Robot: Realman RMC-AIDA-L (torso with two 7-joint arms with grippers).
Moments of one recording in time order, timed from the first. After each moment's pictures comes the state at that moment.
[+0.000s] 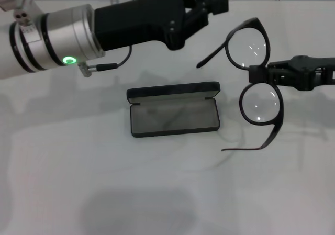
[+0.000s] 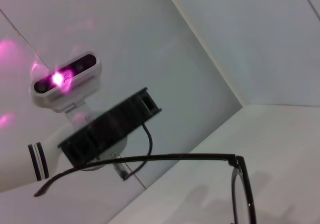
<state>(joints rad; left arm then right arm) -0.67 -2.09 0.91 0.55 1.45 1.69 -1.25 0.77 1.94 -0.68 -0.44 -1.97 -1.73 1.72</state>
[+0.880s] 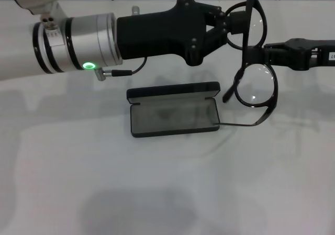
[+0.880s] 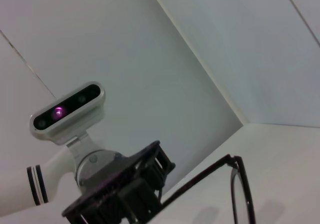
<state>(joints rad) -0.71 -2.09 1.00 0.53 1.46 1.64 -1.21 0.81 1.94 -0.66 -0.44 -1.93 -1.71 1.76</state>
